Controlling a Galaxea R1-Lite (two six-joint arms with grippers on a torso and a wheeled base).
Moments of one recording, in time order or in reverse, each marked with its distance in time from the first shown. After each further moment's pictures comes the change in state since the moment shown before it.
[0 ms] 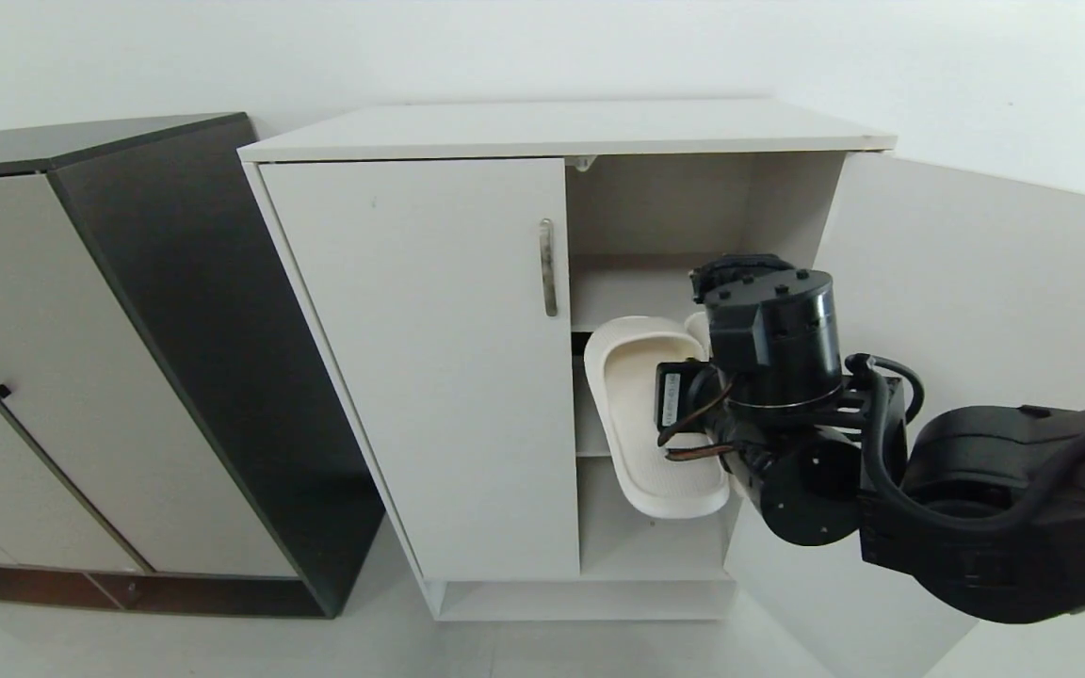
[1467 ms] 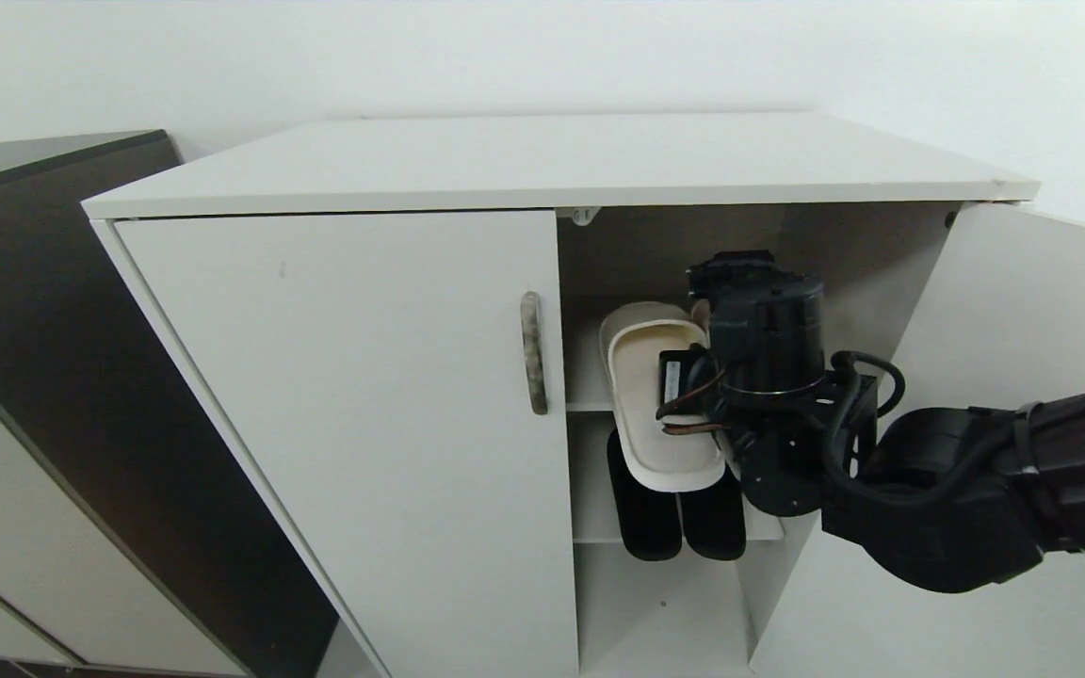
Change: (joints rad) left arm 0.000 0.000 0.000 0.000 -0.001 0.001; right arm -0.060 0.070 -0.008 -0.141 0.007 -0.093
